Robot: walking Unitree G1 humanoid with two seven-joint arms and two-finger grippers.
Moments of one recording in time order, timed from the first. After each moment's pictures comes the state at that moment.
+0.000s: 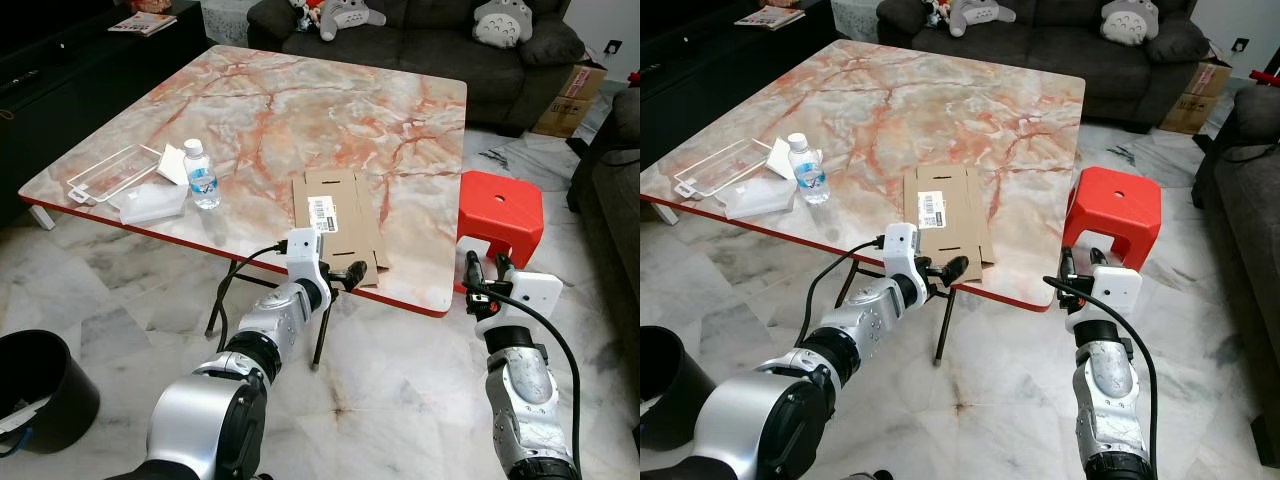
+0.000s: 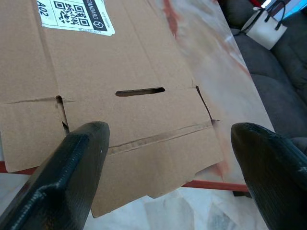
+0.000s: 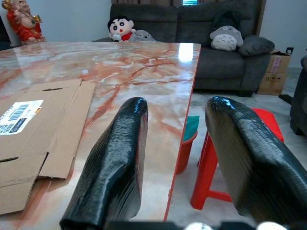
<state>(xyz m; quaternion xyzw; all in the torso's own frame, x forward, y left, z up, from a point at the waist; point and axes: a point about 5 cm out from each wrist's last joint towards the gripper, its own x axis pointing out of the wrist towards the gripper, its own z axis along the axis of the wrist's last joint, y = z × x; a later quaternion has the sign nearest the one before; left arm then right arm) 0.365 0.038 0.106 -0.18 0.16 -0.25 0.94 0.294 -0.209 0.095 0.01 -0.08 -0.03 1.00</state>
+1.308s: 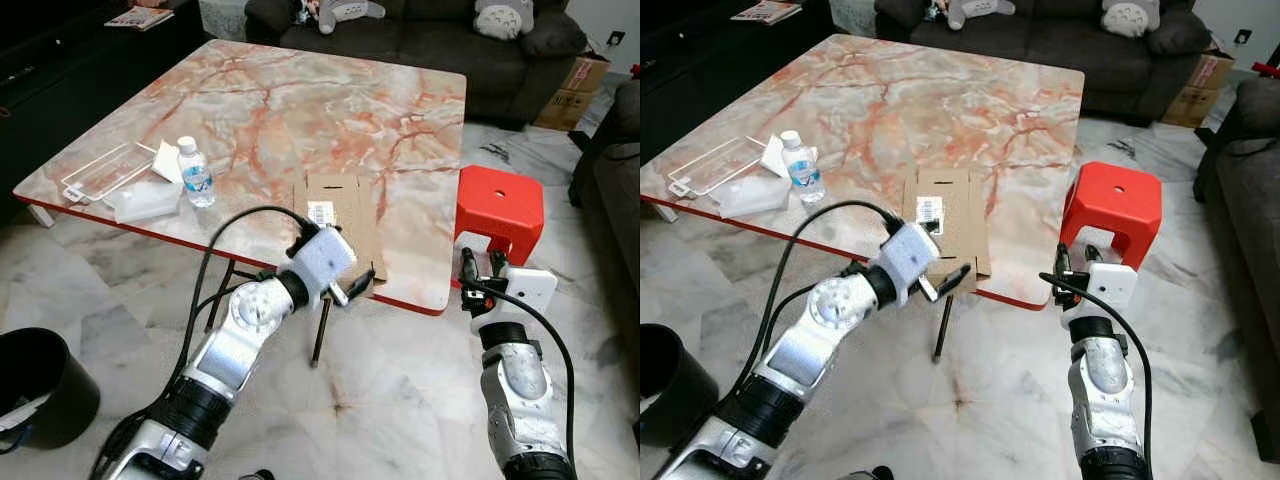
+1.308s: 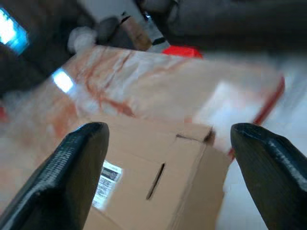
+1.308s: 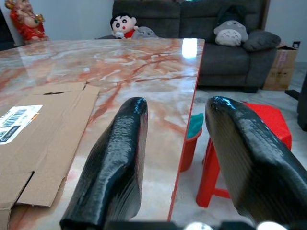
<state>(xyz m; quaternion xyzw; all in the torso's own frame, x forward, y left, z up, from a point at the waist) 0.309 0.047 0.156 0.36 -0.13 -0.40 0.83 0.299 -0.202 0.096 0.02 -0.08 -0.03 1.00</state>
